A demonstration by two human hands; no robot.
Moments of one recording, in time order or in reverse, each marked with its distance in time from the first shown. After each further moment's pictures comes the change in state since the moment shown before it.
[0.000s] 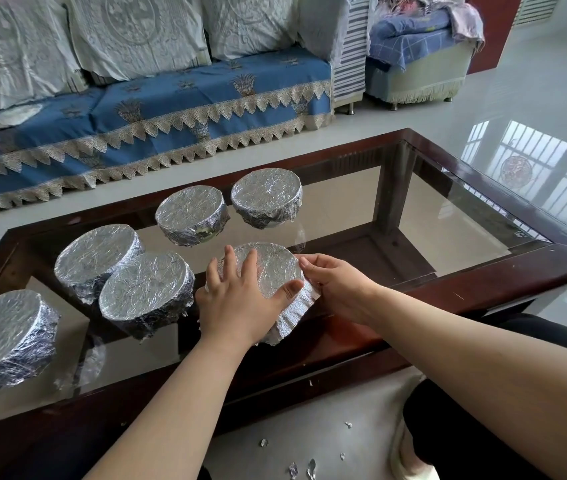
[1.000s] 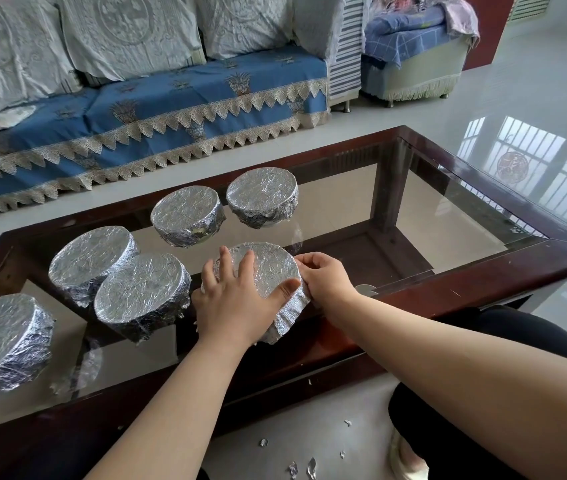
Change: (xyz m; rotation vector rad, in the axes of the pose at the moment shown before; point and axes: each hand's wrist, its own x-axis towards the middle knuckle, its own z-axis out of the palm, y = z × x) left_hand 0.000 0.002 0.001 -0.003 0.019 -0.008; right_hand 0.007 0.005 0.018 -0.289 0.425 -0.038
